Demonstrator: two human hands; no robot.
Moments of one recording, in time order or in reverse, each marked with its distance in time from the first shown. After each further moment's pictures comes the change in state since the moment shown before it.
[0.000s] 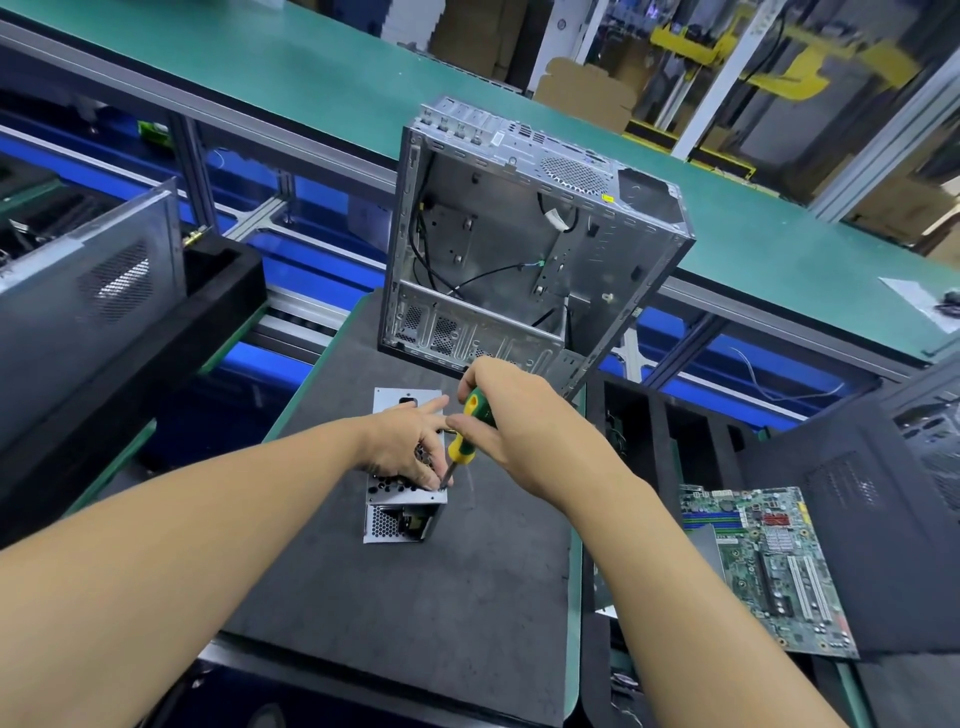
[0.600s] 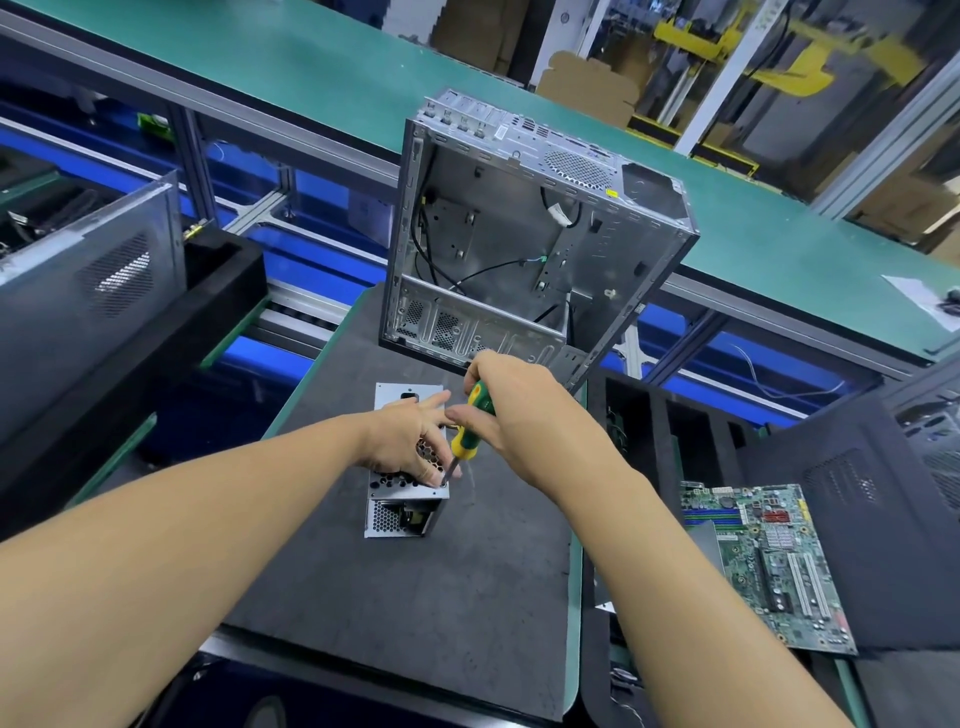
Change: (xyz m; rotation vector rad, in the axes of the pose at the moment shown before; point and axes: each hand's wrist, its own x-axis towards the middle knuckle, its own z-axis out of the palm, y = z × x) left_hand -0.003 0.002 0.001 -0.061 0.010 -0.006; right_hand 0.006 0.000 0.004 -0.044 0.038 0.038
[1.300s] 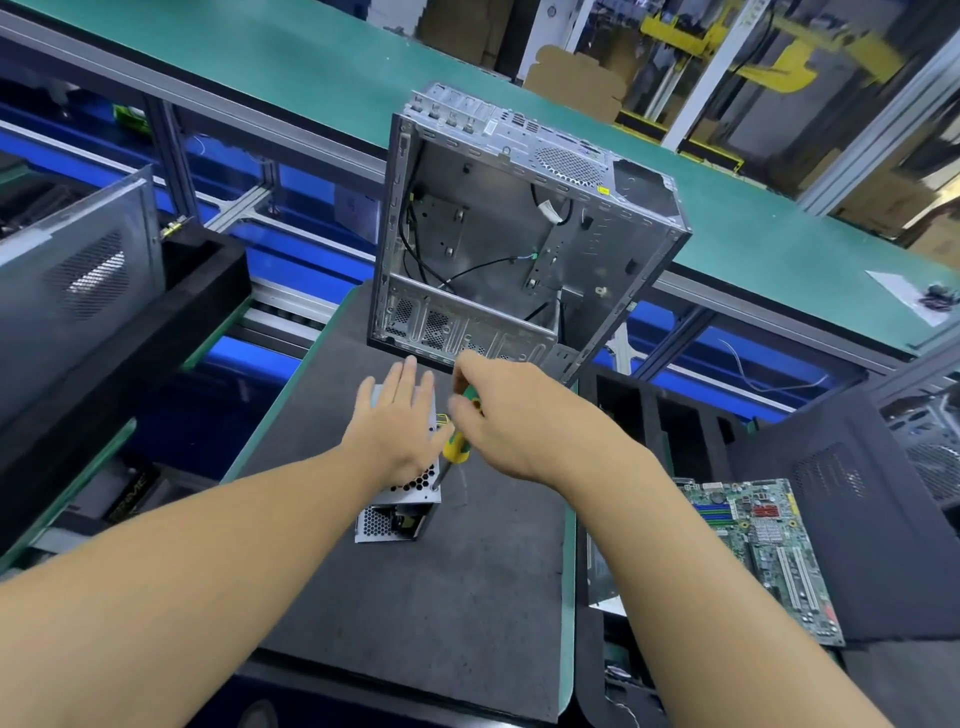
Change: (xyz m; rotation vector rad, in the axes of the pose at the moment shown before) left_hand 0.027 -0.010 0.034 0.567 0.291 -0.389; right_hand 0.003 -0.012 -0.017 -0.058 -0.129 0.092
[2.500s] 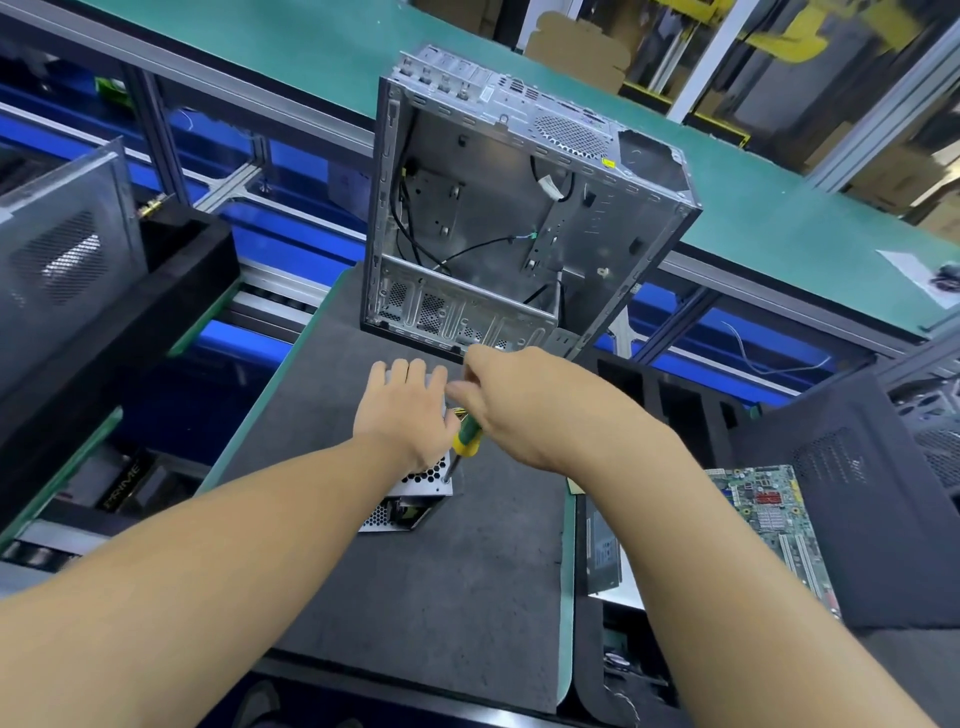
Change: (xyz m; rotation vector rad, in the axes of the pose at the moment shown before) left_hand 0.011 0.024 -0.008 0.040 0.205 -0.024; right_hand 0.000 -0.002 -0.013 -0.259 -0.147 0.055
